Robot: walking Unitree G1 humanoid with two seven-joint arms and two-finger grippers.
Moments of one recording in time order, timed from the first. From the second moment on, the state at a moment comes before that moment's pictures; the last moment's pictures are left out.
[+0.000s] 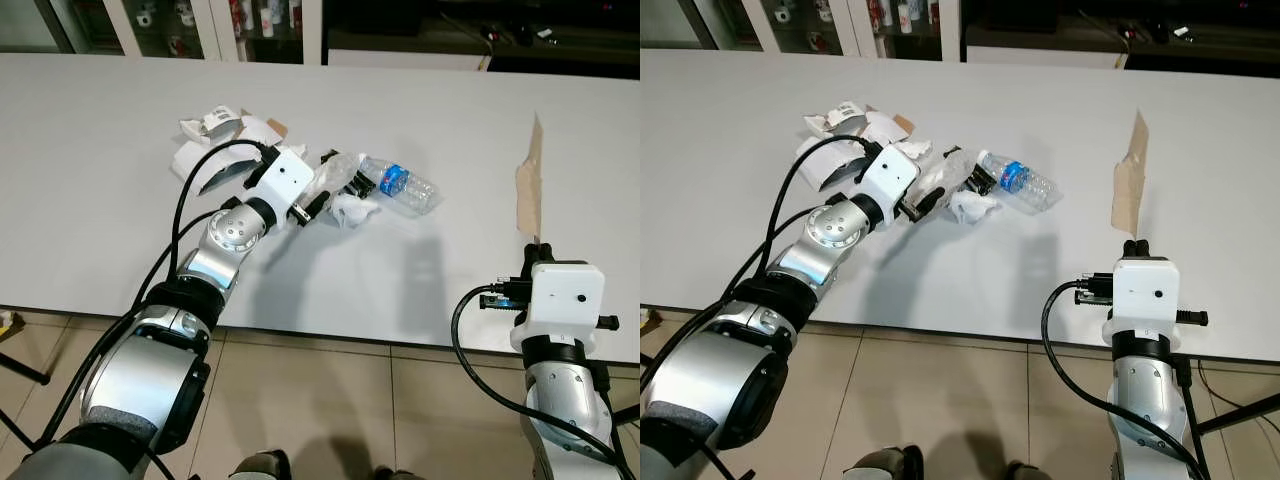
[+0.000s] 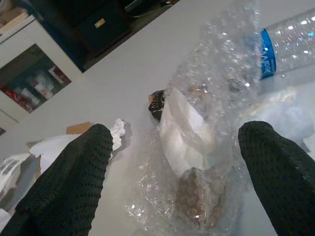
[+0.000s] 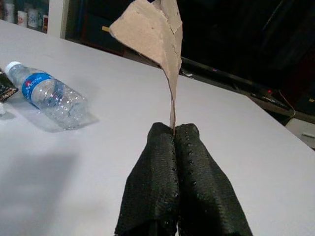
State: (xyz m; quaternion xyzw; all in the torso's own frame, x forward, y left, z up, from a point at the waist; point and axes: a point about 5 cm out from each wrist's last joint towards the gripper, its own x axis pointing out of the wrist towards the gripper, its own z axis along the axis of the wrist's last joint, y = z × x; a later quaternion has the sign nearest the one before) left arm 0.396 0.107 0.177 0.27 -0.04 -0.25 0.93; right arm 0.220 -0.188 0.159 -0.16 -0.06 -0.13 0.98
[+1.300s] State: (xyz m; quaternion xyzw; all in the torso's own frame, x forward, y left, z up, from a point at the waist) left arm 0.406 0.142 0.168 0.44 0.09 -0.21 0.87; right arm 0.221 -0.175 0.157 -0.14 -0.05 -0.10 0.98
